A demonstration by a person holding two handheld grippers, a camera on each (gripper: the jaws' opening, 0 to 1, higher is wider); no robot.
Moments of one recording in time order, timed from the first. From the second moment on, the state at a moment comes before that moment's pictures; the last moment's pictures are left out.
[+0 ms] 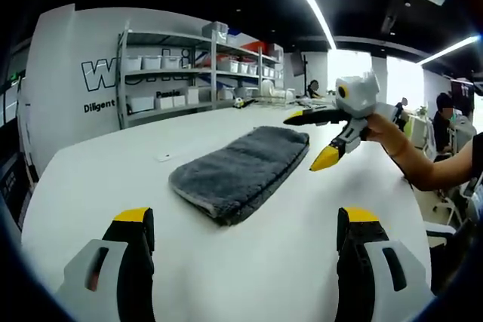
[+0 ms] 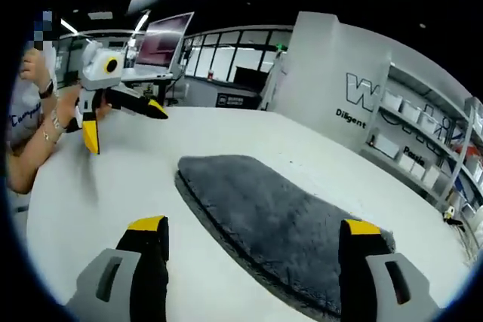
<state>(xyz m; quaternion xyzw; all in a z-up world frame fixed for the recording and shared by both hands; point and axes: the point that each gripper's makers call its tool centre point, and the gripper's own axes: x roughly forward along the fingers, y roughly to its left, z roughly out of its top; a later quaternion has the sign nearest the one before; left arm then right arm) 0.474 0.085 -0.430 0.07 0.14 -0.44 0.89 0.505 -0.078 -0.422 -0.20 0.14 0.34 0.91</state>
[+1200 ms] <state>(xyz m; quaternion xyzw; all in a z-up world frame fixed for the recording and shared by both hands) 0.469 0.083 -0.430 0.09 0.14 -0.45 0.88 0.516 0.072 -0.460 -0.29 0.18 0.43 0.84</state>
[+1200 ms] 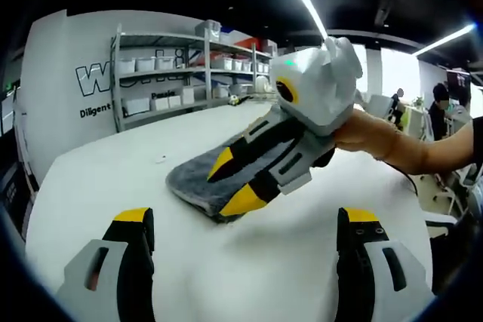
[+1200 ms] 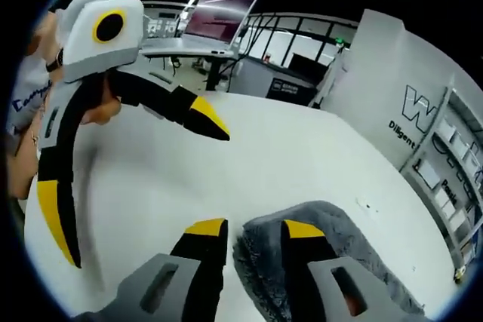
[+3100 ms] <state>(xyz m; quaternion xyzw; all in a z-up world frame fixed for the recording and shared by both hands) 0.467 0.081 -0.434 0.11 0.15 -0.45 0.88 0.545 -0.004 -0.398 -0.25 0.14 0.35 0.89</state>
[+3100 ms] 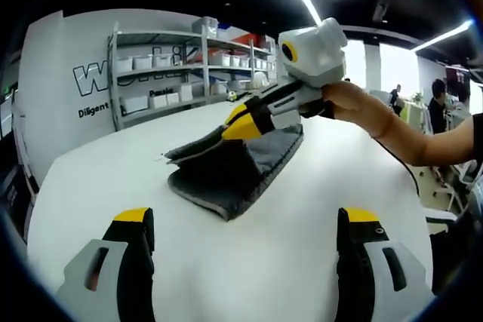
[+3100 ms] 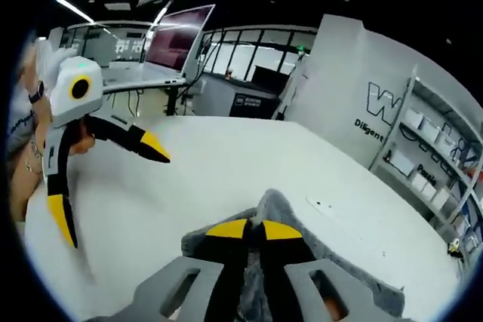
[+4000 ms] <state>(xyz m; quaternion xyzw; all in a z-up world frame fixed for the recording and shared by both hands) 0.471 0.084 -0.437 0.11 0.16 -0.44 0.87 0.550 -0.132 -0.341 -0.32 0.13 0.23 0.91</state>
